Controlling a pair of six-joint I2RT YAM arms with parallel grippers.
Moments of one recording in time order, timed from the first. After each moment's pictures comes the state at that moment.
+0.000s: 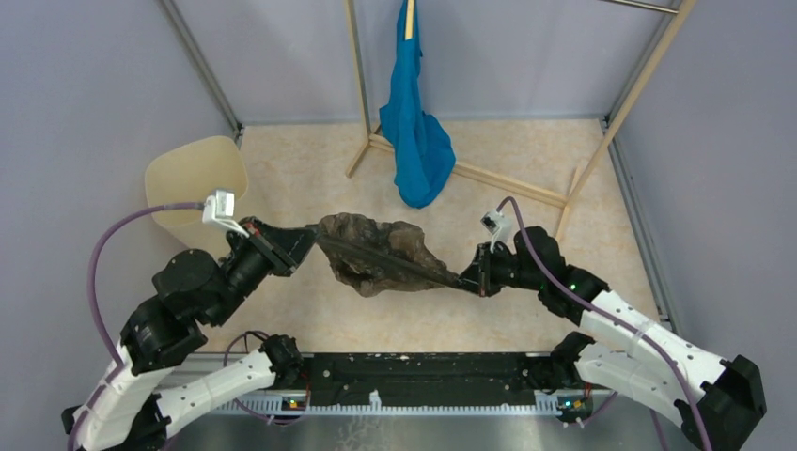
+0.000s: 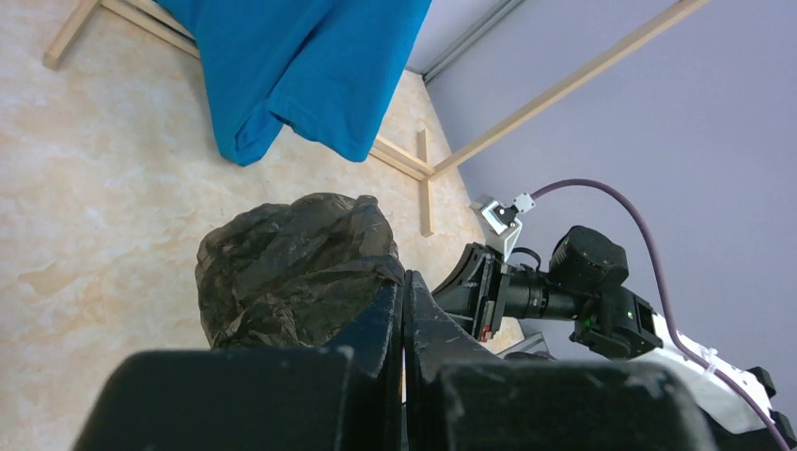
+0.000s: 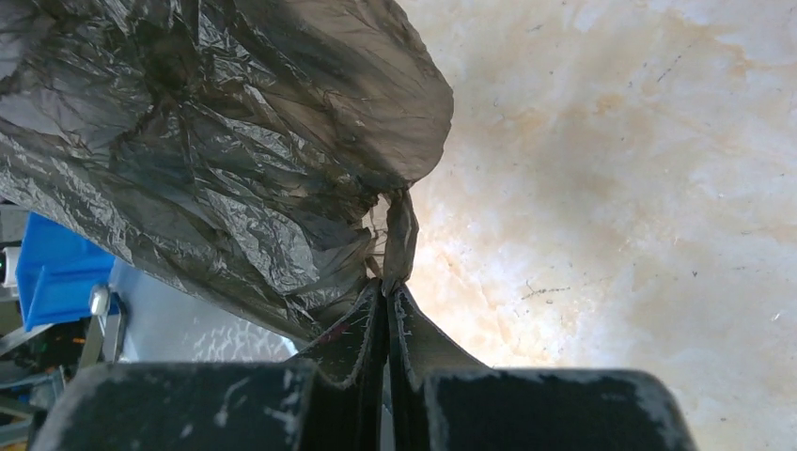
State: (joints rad) left arm -0.91 0.49 1.16 -0.73 -0.37 -0.80; right arm 0.70 0.81 0.55 -0.26 -0.36 0.59
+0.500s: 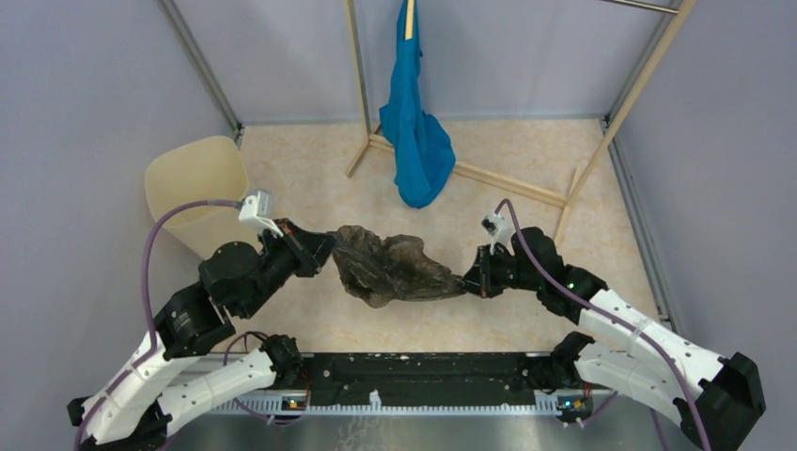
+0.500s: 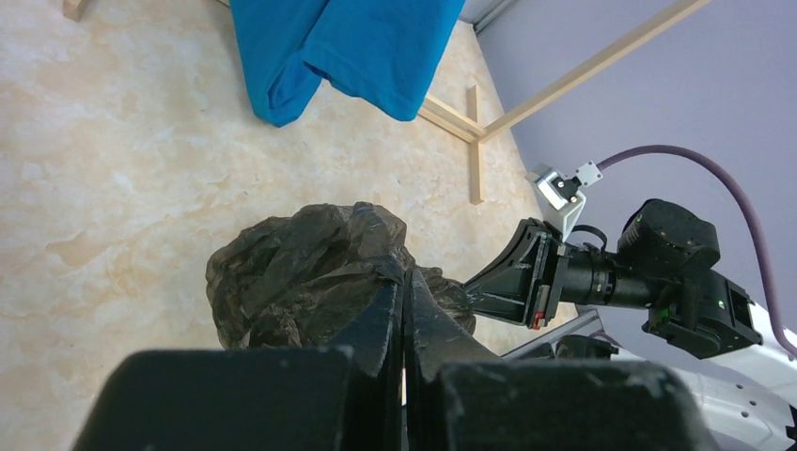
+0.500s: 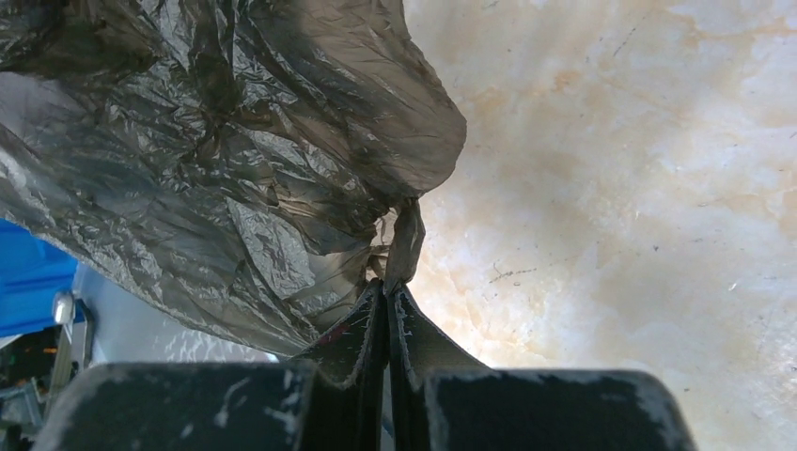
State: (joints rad) left arm -0.91 0.57 1.05 -0.69 -0.36 -0.77; right arm 0.70 0.83 0.55 -0.30 -0.34 0.56
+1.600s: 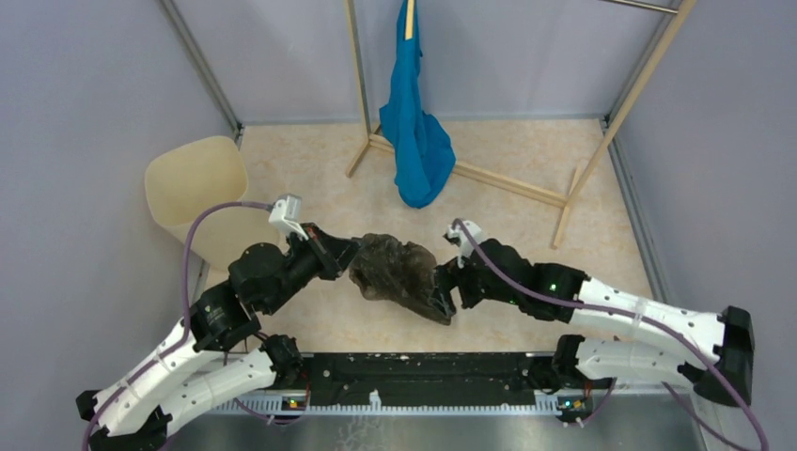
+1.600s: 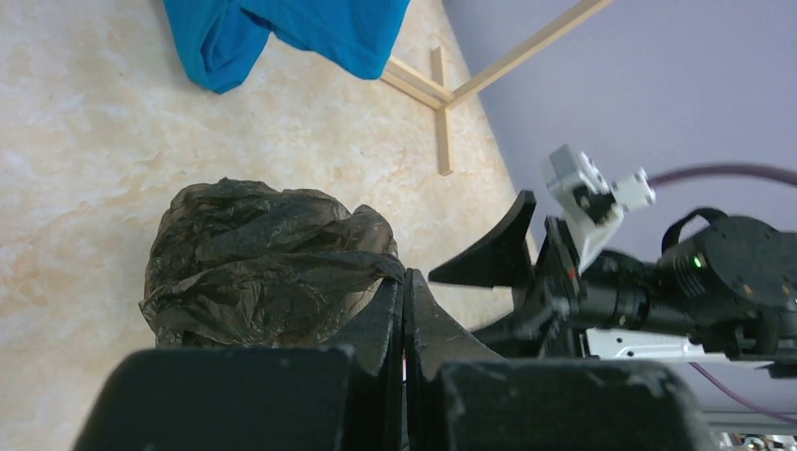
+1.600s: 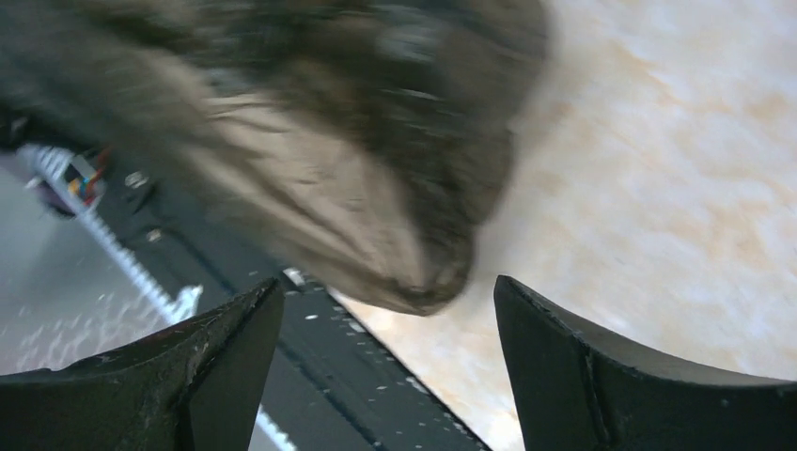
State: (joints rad) left arm -0.91 0.59 0.88 -0.49 -0.25 -0.81; right arm 1.04 0.93 0.76 -0.51 0.10 0.48
